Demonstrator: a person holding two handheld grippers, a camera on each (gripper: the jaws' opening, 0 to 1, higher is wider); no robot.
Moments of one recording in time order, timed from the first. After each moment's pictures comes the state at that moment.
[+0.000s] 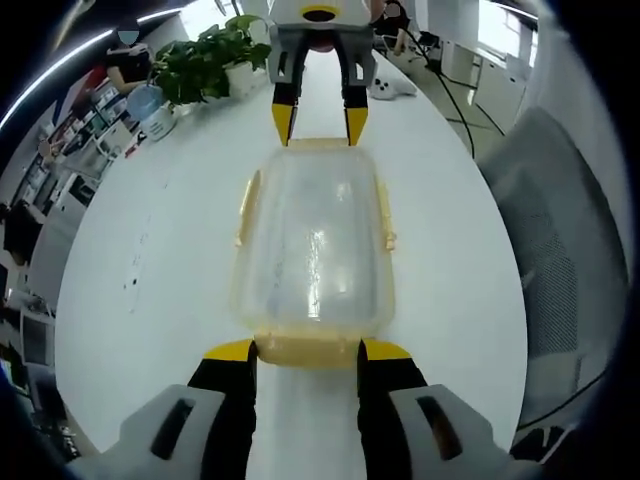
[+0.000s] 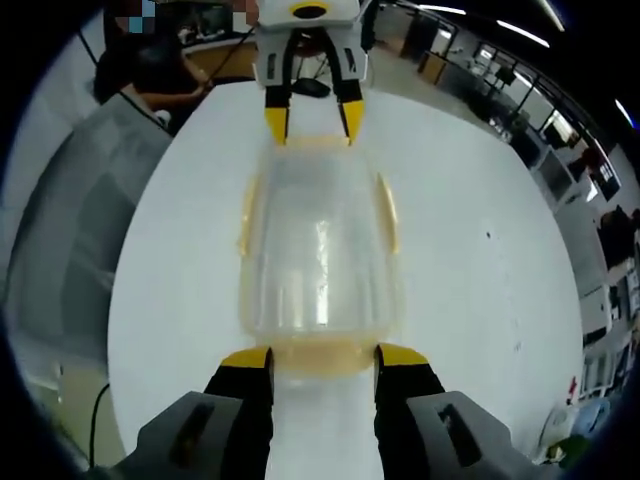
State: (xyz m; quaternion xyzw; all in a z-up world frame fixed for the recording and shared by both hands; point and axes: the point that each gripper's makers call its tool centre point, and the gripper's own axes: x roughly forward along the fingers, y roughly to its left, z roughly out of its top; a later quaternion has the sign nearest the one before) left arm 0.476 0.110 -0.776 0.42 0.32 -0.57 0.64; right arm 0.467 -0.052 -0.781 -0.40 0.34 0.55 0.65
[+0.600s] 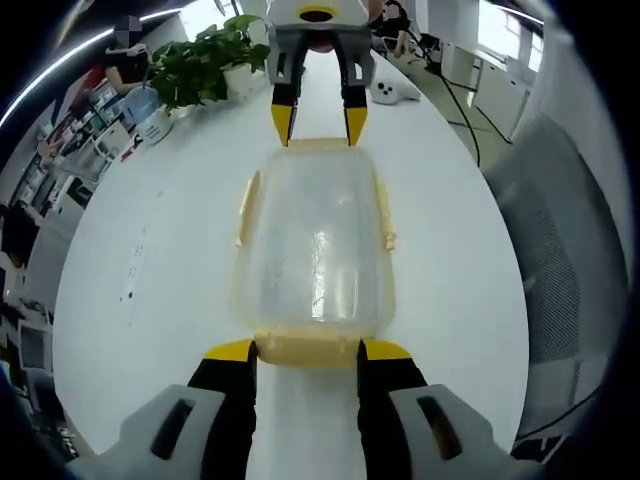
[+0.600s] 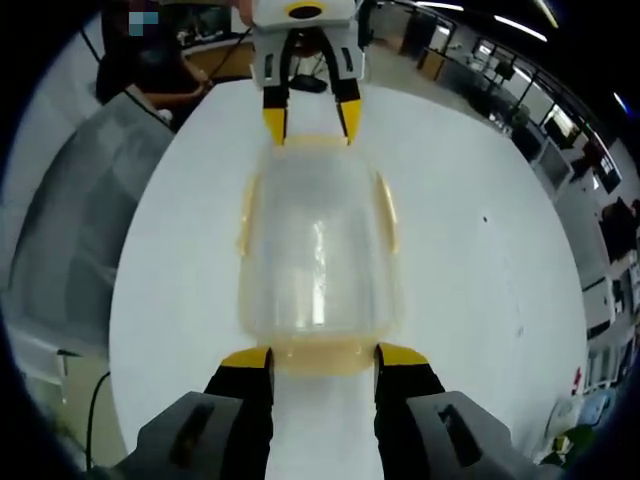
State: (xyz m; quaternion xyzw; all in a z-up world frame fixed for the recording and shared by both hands) left arm 0.480 0.087 -0.780 0.41 0.32 -0.57 0.63; right arm 0.470 -0.074 -0.783 -0.39 0.35 0.55 0.64
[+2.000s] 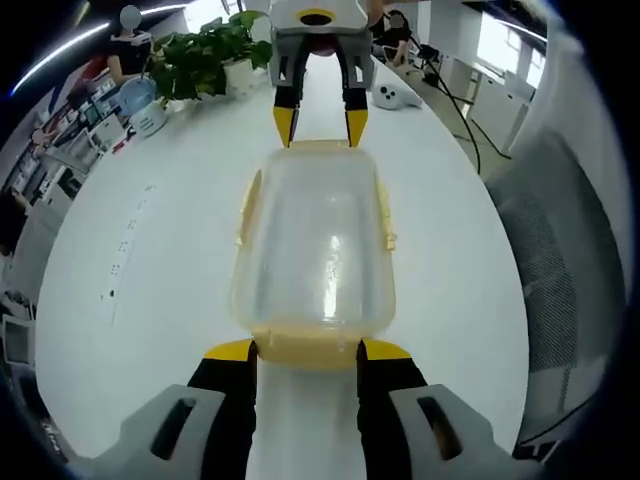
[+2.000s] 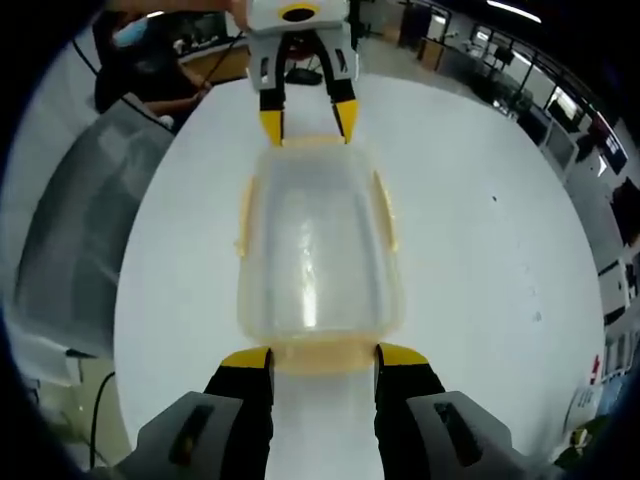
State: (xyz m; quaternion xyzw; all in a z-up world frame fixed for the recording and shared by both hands) left arm 0.485 0.080 -0.799 0.38 0.33 -0.59 0.63; right arm 0.473 -0.082 -0.800 -0.37 0.38 0.56 0.63
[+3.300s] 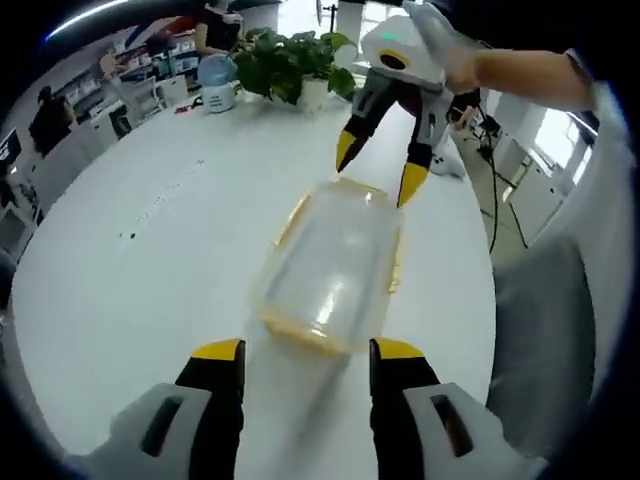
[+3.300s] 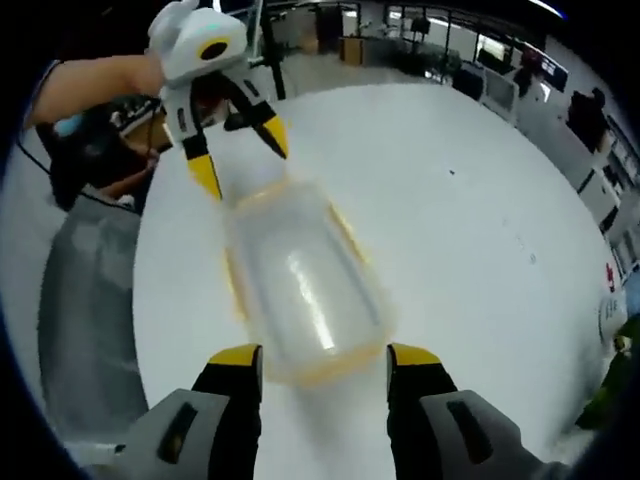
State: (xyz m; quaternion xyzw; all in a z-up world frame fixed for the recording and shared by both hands) left arm 0.480 0.082 -0.765 0.19 0.40 -0.50 0.74; right arm 0.473 -0.064 -0.779 -0.21 0.45 0.46 0.74
